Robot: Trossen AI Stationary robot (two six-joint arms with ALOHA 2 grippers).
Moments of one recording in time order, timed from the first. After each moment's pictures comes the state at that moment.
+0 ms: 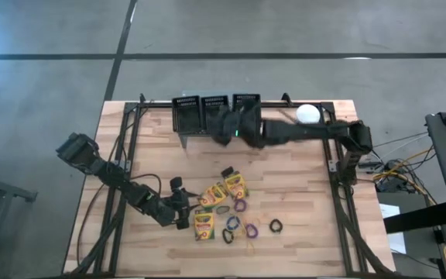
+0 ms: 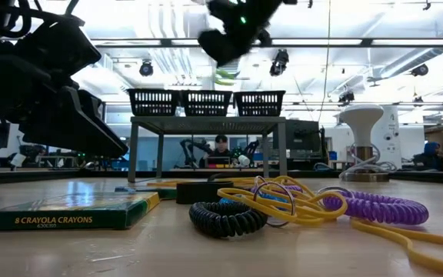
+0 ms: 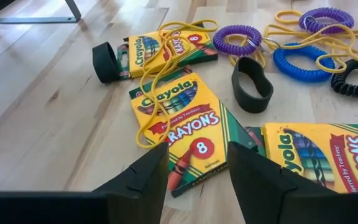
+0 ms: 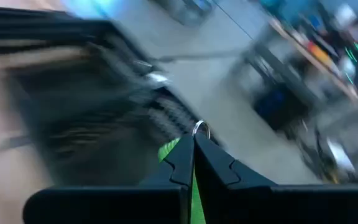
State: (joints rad) left arm -0.60 1.59 0.48 0.31 -0.69 -0.45; right arm -0.12 1.81 1.55 -0.32 0.79 -0.05
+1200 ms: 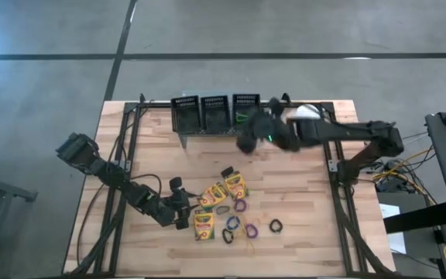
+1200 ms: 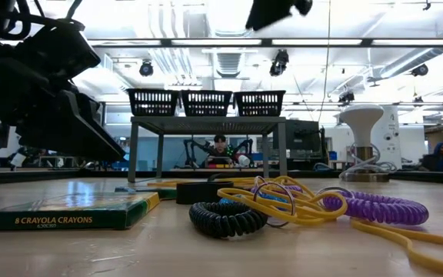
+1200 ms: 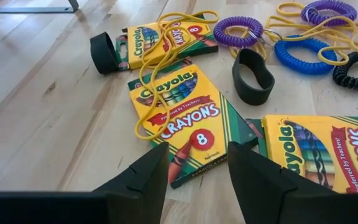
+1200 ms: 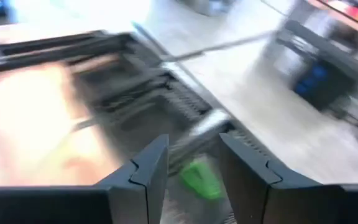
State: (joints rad) left arm -0.60 1.59 0.48 0.29 -0.67 -0.47; right arm 0.03 1.52 1.51 -0.64 0.74 0.22
